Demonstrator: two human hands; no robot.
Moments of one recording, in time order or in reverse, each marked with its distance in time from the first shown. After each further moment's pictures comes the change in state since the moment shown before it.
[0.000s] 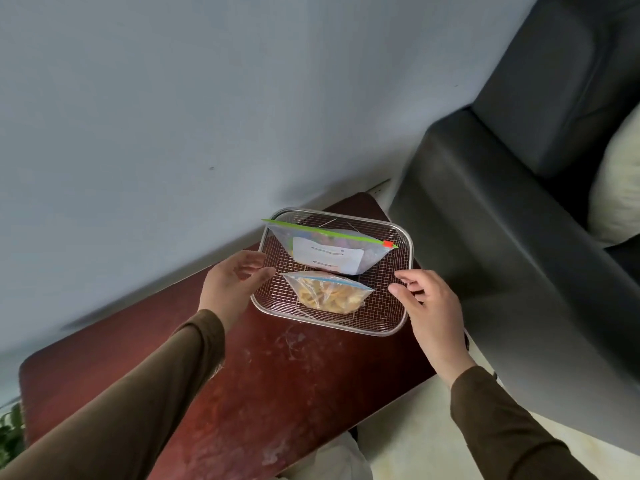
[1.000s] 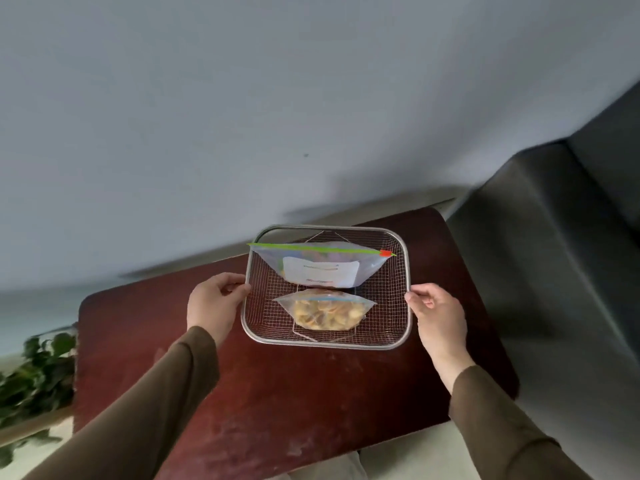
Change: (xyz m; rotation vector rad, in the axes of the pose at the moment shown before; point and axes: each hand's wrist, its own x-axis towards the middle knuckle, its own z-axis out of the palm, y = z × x) left_hand -0.043 -0.085 -0.070 -0.016 0.315 -0.279; right_hand 0.020 -0.017 0.084 0.018 -0.120 0.152
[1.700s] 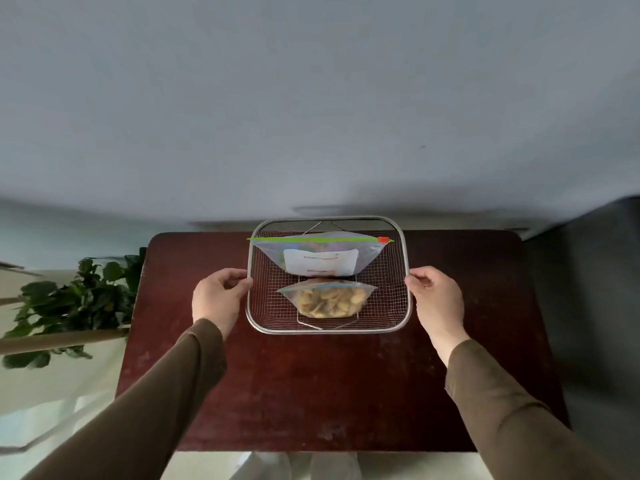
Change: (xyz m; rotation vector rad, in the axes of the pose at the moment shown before) left_hand -0.016 -0.090 -0.065 -0.199 0.217 -0.240; right_hand -0.001 -0.068 0.095 -0.184 -0.160 -0.169
